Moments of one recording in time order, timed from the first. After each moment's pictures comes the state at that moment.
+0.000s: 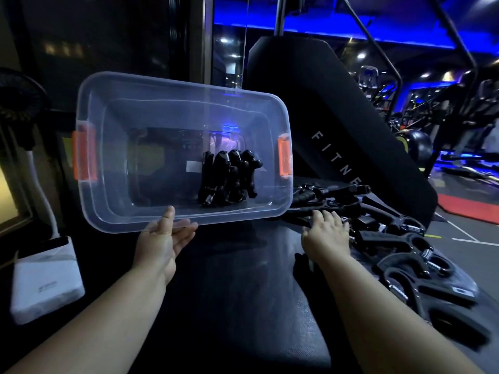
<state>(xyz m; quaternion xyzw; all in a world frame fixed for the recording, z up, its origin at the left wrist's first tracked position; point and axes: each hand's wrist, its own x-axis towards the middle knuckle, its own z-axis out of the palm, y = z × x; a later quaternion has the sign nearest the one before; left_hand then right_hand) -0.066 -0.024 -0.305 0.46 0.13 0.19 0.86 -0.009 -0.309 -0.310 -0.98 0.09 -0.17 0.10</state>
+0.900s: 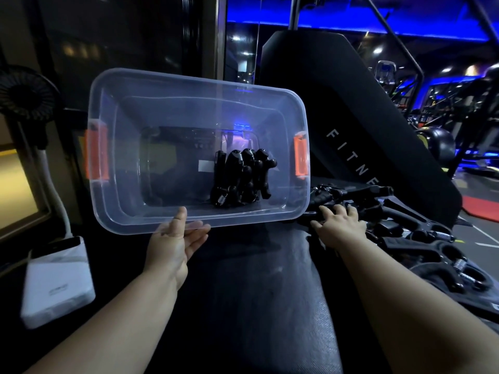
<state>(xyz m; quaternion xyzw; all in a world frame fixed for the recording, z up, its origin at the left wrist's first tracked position) -0.061 -0.022 -0.308 0.46 0.12 0.20 0.86 0.038 -0.318 -0.296 -0.99 0.10 -0.07 0.04</state>
